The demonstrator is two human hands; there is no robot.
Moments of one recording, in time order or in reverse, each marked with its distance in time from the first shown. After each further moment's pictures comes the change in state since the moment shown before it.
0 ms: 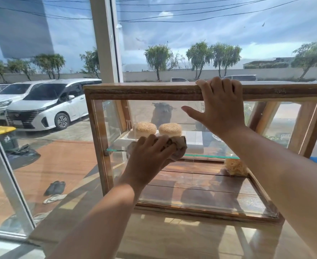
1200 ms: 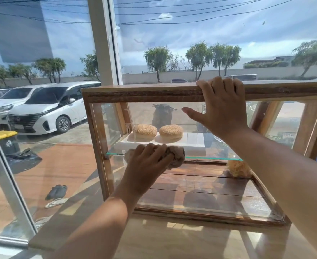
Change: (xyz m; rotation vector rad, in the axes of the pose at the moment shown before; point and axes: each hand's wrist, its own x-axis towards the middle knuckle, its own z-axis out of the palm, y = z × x) left_hand -0.018 -0.001 0.007 0.000 0.038 0.047; right_hand -0.001 0.000 0.003 0.016 0.055 0.001
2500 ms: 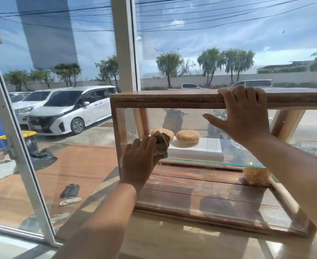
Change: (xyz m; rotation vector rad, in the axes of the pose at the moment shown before) left_hand -0.016 -0.049 -0.023 0.030 -0.085 -0.433; right_hand 0.002 -0.002 -0.003 -0.005 -0.059 0.029
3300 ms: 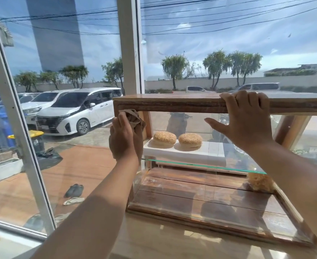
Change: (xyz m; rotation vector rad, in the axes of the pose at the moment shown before) left_hand 0.061 -0.025 -0.012 -0.060 0.087 -0.675; right_hand -0.001 0.000 -0.001 -0.006 0.003 -0.013
